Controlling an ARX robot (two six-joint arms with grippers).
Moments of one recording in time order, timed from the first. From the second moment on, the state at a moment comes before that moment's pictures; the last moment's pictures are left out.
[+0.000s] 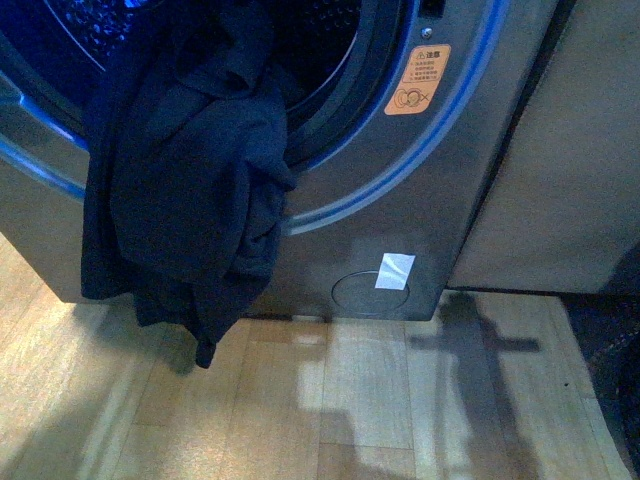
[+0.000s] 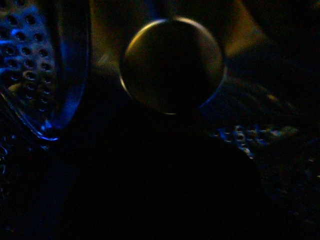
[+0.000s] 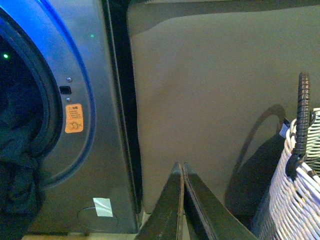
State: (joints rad) left arm -0.17 2.69 2.36 0.27 -0.17 -0.07; right arm 0.00 0.00 0.01 0.00 0.00 0.00
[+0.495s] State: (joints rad) left arm -0.17 2.16 1.32 0.53 -0.04 -0.02; right arm 0.00 0.00 0.01 0.00 0.00 0.00
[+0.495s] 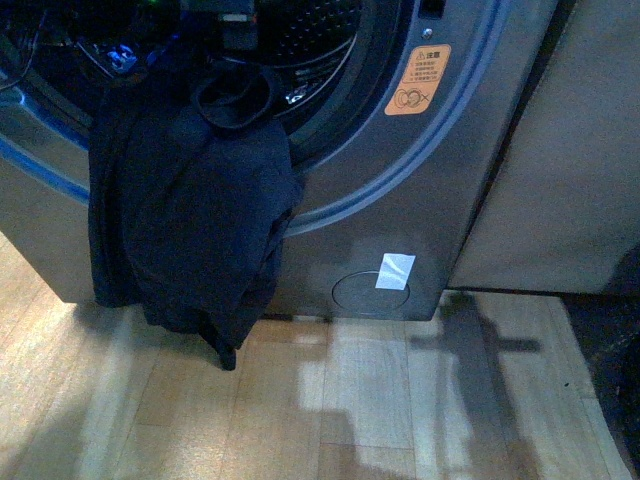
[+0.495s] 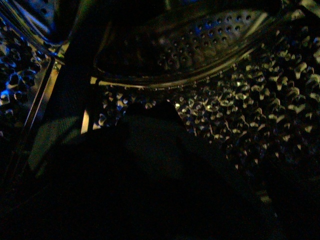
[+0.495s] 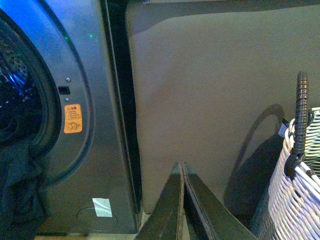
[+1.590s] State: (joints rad) left arm -0.24 0.94 0.26 0.69 -0.21 -0.01; right arm 0.00 0.00 0.01 0.00 0.00 0.00
